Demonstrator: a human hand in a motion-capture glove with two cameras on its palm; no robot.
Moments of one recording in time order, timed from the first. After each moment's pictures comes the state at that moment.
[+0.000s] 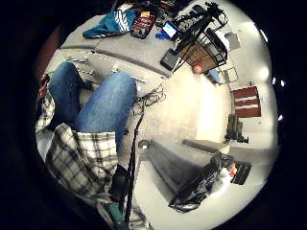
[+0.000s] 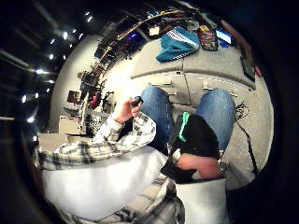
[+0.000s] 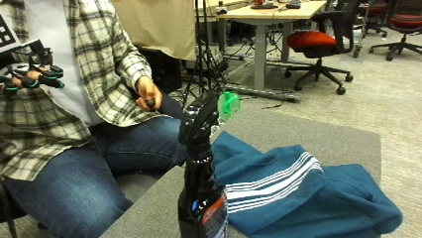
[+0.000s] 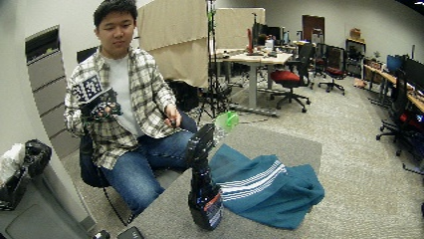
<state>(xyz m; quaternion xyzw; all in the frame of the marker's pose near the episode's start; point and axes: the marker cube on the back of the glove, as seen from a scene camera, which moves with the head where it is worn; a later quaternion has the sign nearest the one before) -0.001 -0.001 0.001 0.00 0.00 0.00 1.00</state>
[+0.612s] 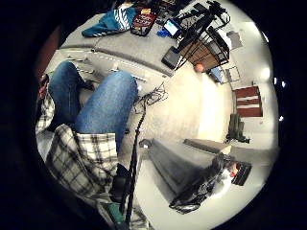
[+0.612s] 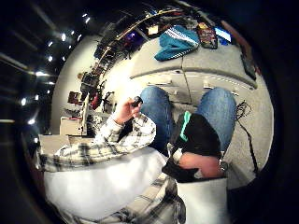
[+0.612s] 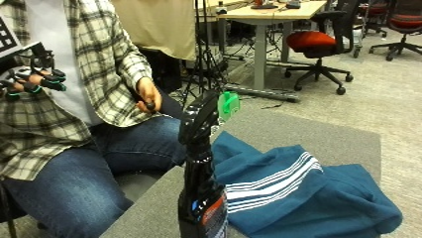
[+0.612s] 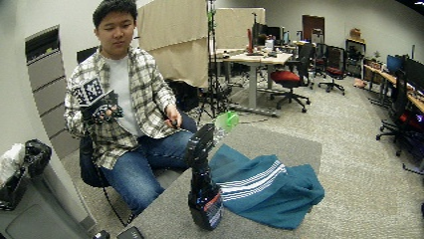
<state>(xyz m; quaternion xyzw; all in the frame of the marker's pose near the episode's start) 0.002 -0.006 0.009 0.00 -0.01 0.00 1.00</state>
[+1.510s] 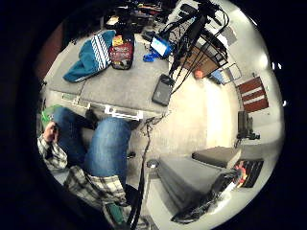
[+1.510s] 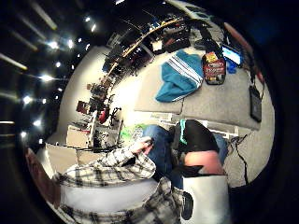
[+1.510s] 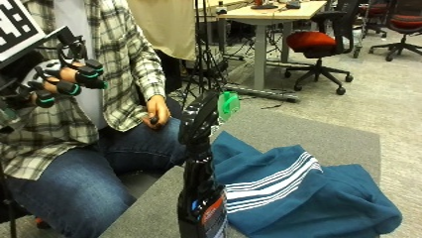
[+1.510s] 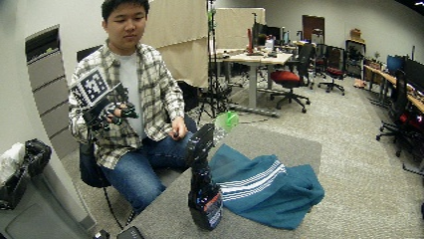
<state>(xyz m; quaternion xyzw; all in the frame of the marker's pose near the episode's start) 0.052 -0.144 -0.017 0.07 -0.05 0.04 1.00</state>
